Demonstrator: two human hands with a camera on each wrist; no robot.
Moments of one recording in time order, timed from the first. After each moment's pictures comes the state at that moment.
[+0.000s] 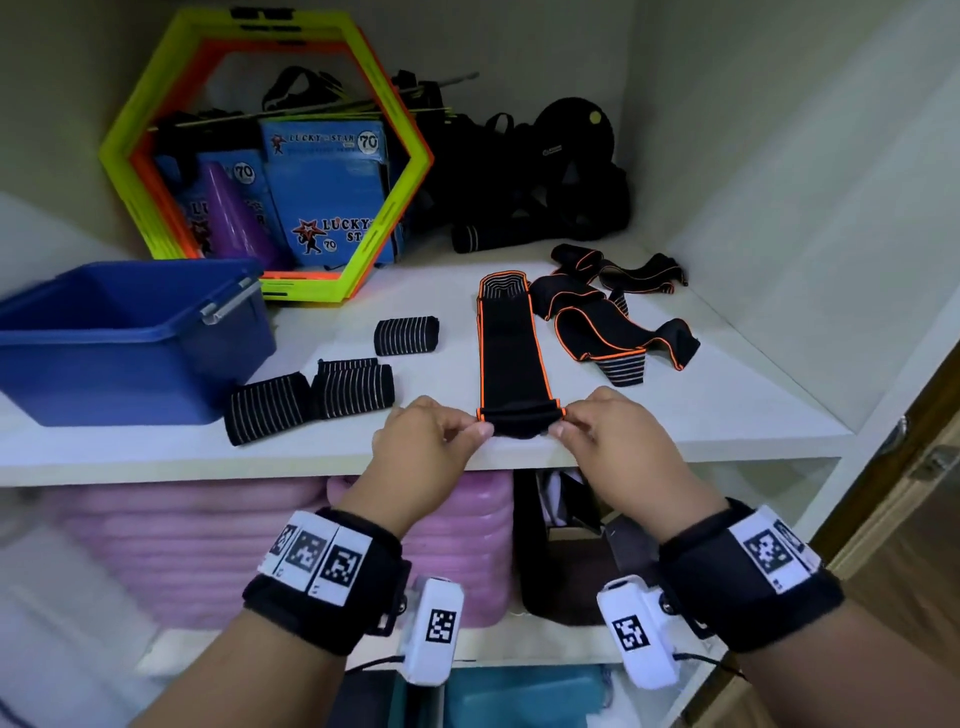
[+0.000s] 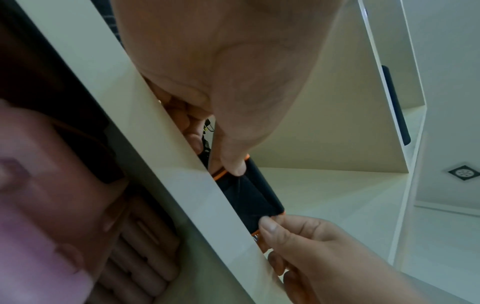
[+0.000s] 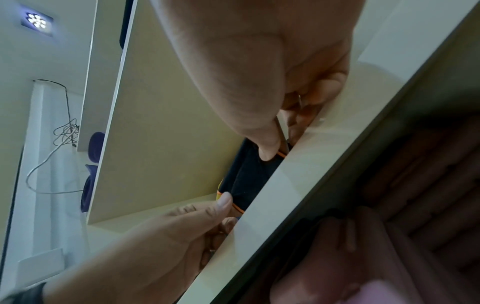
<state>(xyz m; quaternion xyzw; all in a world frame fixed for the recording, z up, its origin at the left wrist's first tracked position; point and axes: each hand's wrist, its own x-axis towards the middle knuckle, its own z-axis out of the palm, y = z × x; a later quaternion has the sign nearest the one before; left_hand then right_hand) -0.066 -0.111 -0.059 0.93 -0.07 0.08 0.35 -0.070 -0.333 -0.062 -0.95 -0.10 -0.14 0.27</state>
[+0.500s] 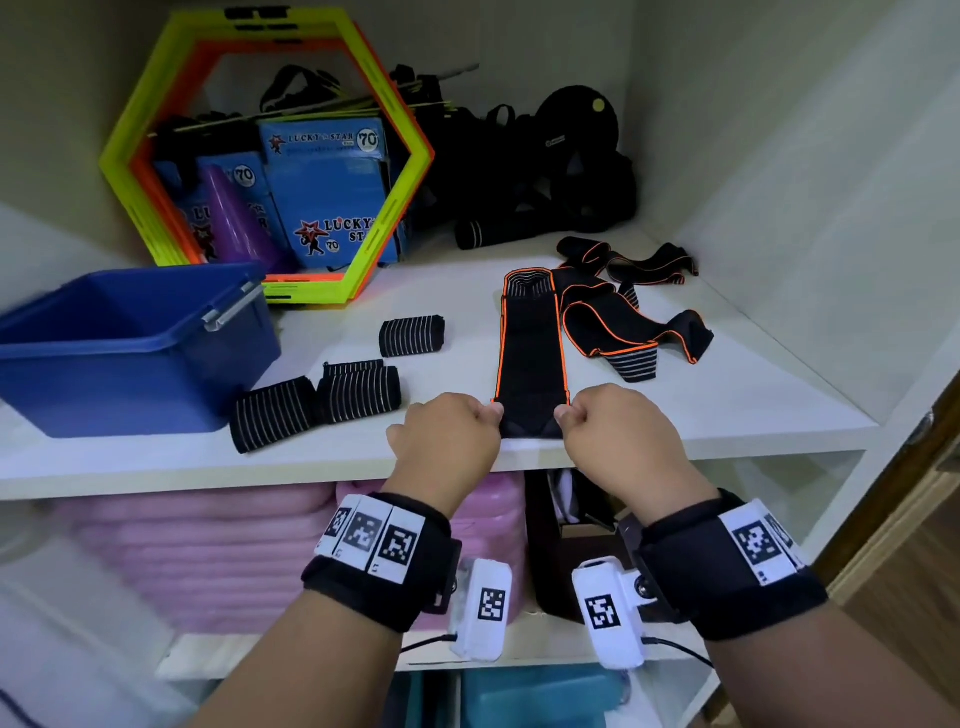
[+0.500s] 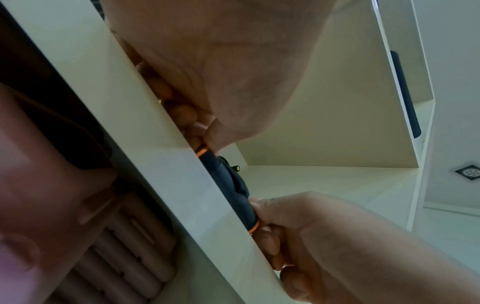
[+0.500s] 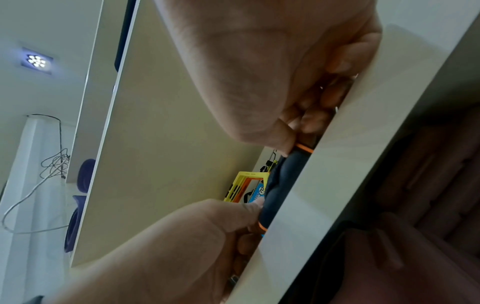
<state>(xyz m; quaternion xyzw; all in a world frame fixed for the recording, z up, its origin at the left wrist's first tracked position) -0.044 -0.140 -0.052 0.97 0.04 0.06 0.24 -0.064 -0.312 -0.051 -0.96 0.00 -0.12 0.24</state>
